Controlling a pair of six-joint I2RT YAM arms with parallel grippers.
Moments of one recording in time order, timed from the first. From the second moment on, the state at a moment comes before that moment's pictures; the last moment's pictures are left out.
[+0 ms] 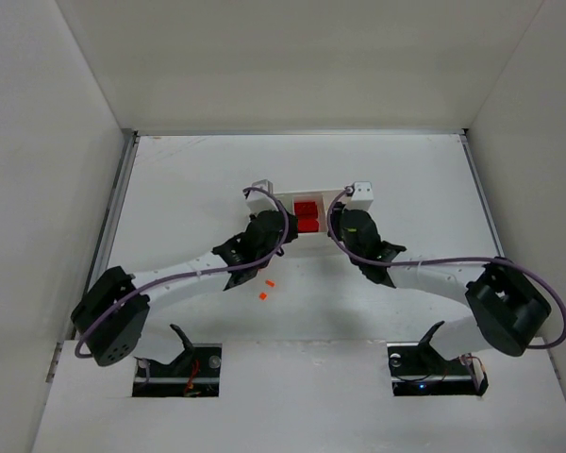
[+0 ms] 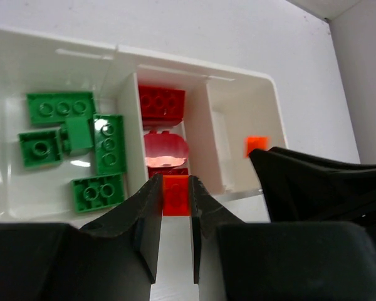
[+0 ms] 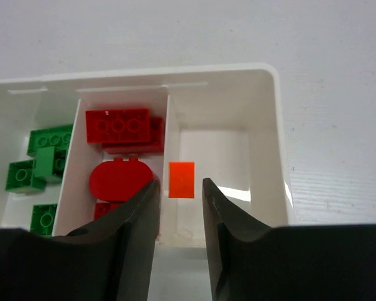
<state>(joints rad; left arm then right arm) -0.87 1.34 0.73 0.21 -0.50 -0.78 0.76 1.41 0.68 0.37 0.58 0.35</state>
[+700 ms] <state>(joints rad) -0.90 1.80 1.16 0.28 -0.38 -0.74 0.60 1.01 0.48 0.34 0.71 0.54</state>
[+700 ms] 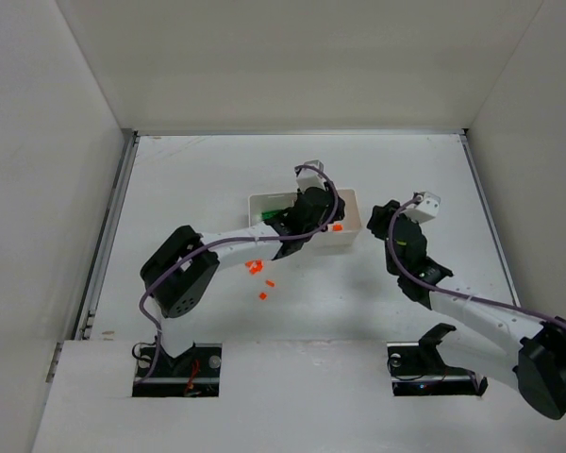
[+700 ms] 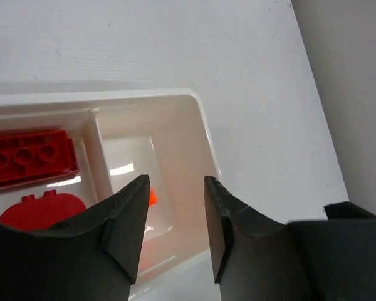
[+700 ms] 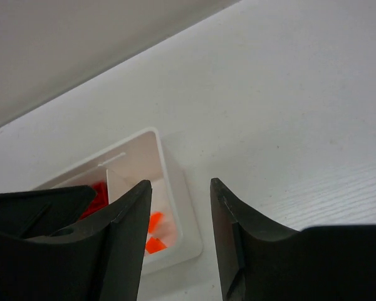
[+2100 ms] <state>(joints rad) -0.59 1.10 0.38 -0.06 -0.44 -0.77 1.15 1.65 0.75 0.36 0.16 0.22</state>
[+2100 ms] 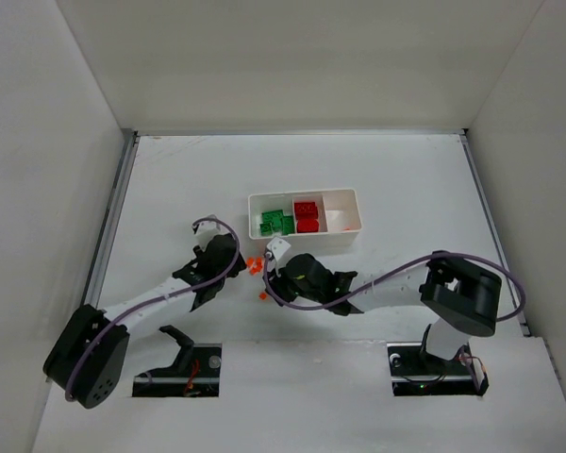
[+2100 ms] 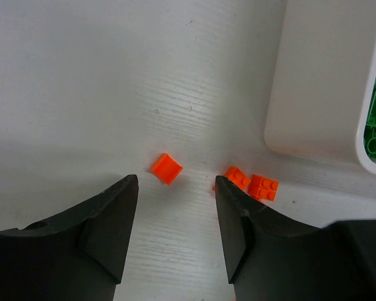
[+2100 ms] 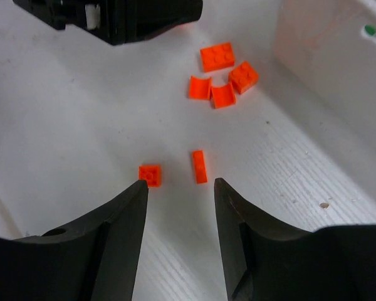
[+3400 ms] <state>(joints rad) -0.59 1.29 0.44 -0.02 -0.52 -0.76 1.09 1.67 0.76 0.32 0.09 0.21</state>
